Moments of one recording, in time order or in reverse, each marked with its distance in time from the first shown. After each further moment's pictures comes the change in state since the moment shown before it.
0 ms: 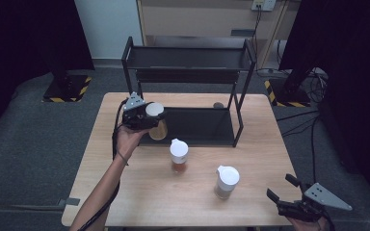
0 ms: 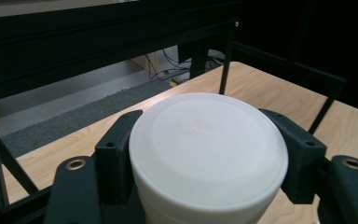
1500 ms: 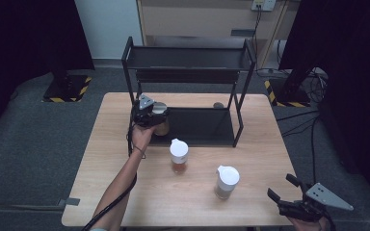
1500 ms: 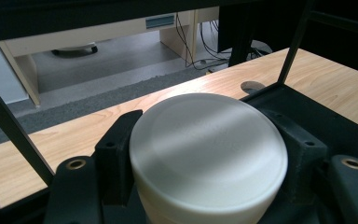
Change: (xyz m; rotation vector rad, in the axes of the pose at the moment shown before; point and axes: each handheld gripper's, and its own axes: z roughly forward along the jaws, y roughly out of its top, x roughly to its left) left arm -0.002 -0.034 0.065 0.035 0.155 -0.050; right arm -0.003 -0.002 -0.001 -0.008 0.004 0.016
